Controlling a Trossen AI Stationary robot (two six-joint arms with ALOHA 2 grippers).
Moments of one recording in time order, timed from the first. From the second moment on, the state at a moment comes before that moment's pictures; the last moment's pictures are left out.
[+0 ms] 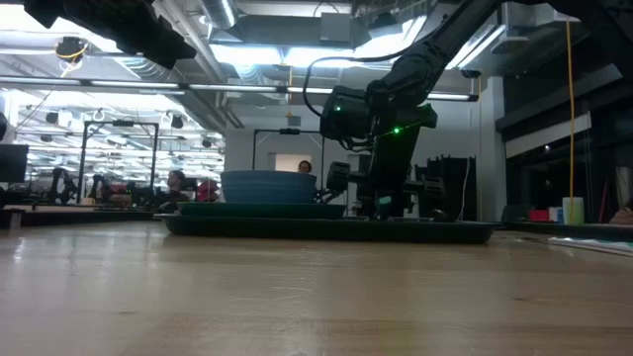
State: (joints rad) left arm 0.29 0.61 0.58 -0.35 0.26 0.24; right arm -0.21 2.04 1.22 -0.45 0.73 1.41
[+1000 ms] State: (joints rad) left arm 0.29 0.61 0.58 -0.36 0.26 0.24; right arm -0.21 2.04 1.22 -0.46 0.70 1.38
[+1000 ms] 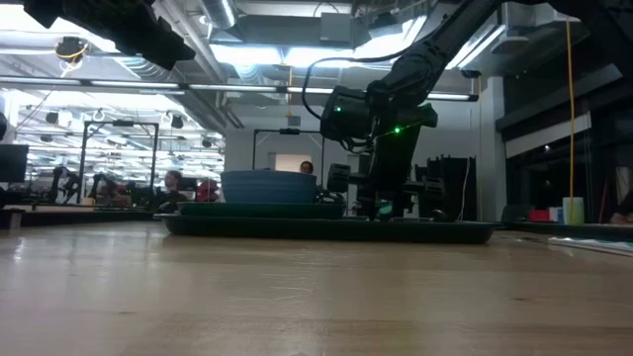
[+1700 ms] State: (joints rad) left arm 0.29 0.61 0.58 -0.36 0.26 0.22; right arm -0.21 2.04 1.22 -0.45 0.69 1.39
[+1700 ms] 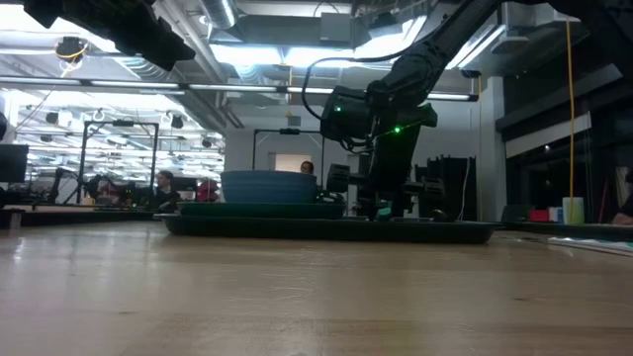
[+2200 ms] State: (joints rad) left arm 0.29 0.61 0.58 -0.36 0.26 0.22; right arm -0.21 2.04 1.22 -0.45 0.69 1.38
